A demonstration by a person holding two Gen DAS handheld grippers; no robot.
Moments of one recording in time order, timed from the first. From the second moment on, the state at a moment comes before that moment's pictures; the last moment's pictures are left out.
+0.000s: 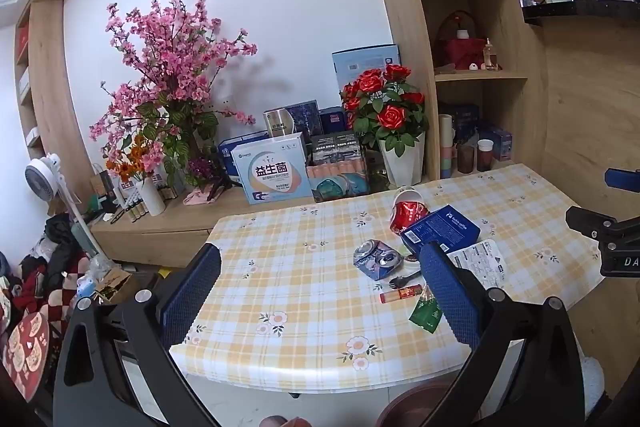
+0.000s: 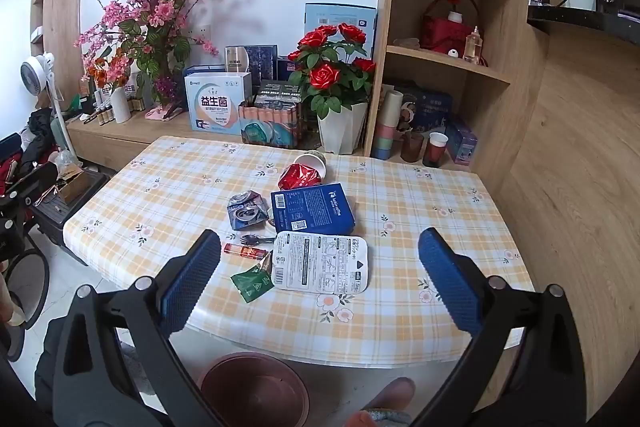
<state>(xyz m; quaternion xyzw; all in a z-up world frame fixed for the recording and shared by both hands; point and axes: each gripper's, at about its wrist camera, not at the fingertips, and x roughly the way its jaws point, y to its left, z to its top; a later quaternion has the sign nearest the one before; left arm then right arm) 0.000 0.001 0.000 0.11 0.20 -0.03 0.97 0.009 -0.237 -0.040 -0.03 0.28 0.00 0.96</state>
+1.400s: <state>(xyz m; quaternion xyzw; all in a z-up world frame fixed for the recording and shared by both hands) -0.004 0.009 0.010 0.11 0.19 -0.02 0.97 0.007 -0.233 -0.038 -0.03 0.28 0.00 0.96</state>
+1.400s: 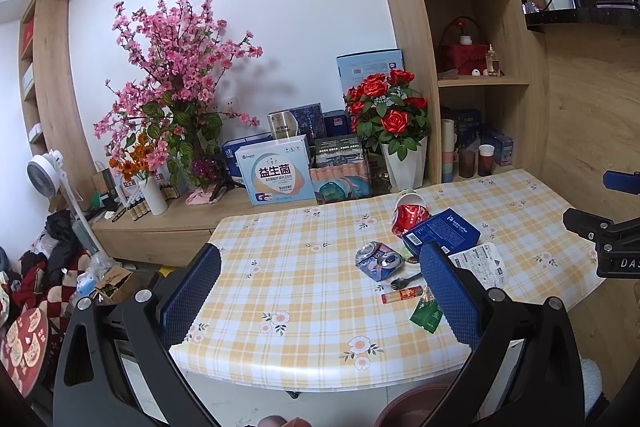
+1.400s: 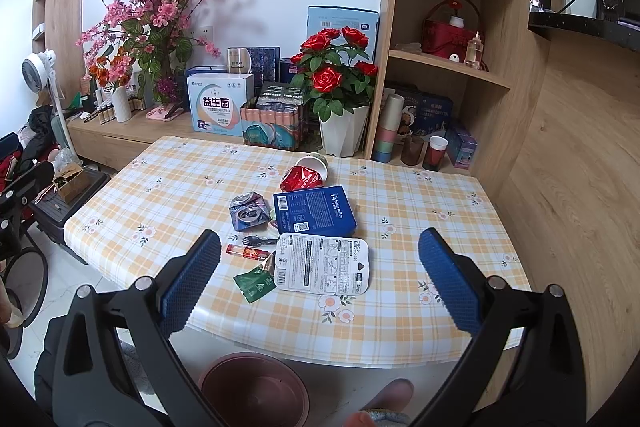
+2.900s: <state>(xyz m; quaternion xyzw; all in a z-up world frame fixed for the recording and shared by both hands) -0.012 0.007 0.009 0.11 0.19 -0.03 0.98 0.007 -0.228 -0.039 -0.03 0.28 0.00 0.96</state>
